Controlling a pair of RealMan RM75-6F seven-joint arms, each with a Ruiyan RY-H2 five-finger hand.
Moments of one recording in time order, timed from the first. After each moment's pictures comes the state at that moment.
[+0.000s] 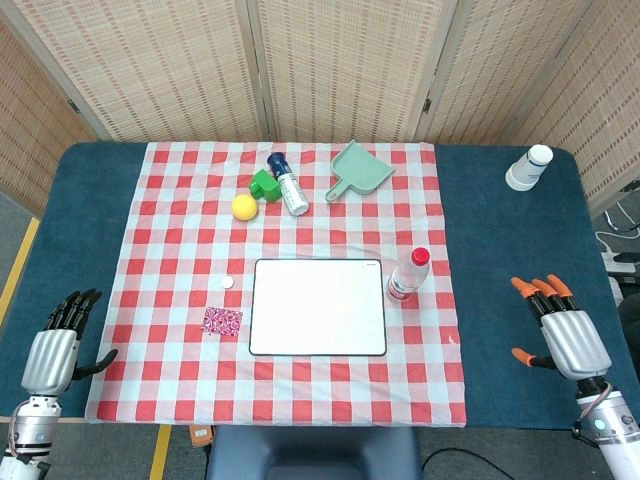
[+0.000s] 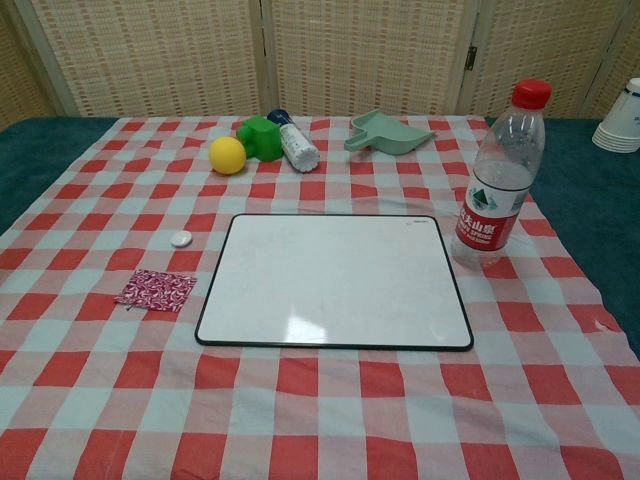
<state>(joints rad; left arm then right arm) -0.16 -1.35 -0.06 -1.35 1.50 1.47 -0.13 0.18 -1.12 0.02 -1.53 -1.55 1.35 0.08</state>
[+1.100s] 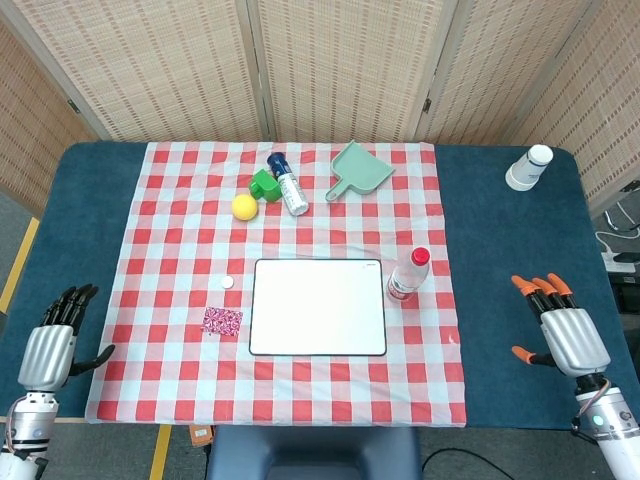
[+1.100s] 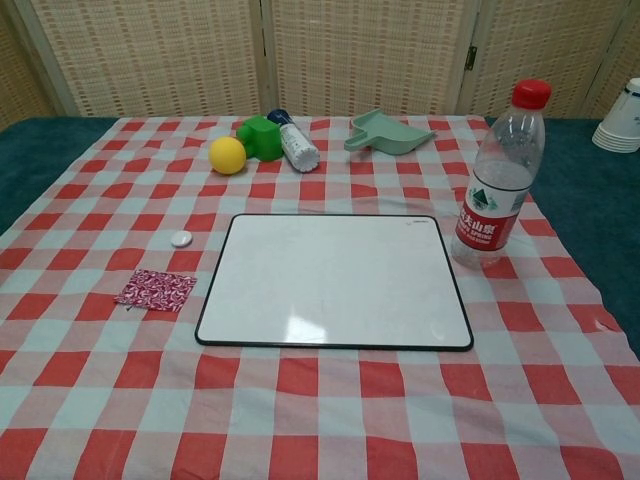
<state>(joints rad) -0.17 -1.34 -0.07 -1.37 1.49 1.46 -0.12 0.19 -1.12 0.03 -1.52 -1.53 1.34 0.09</state>
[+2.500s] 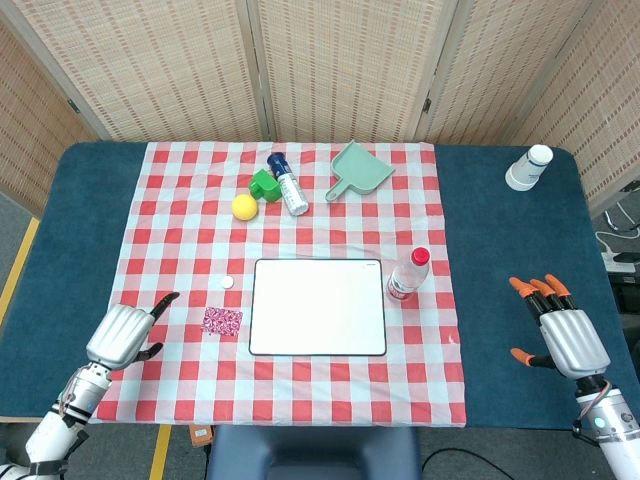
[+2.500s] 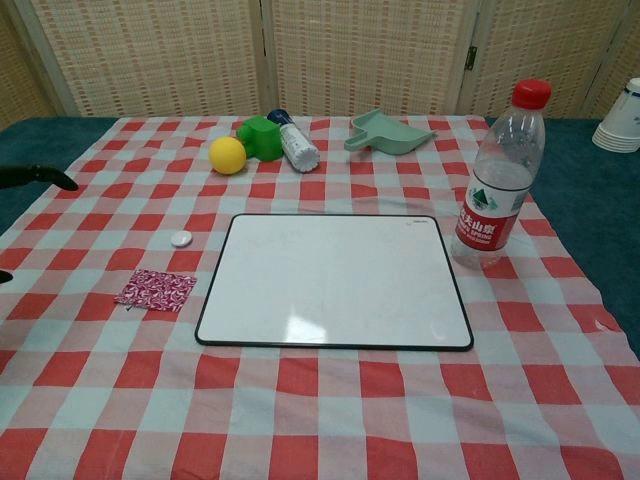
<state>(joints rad) -0.39 -1.21 -0.06 -1.65 1.49 1.13 0.35 0.19 -1.11 0.02 -1.52 -1.55 1.34 0.11</state>
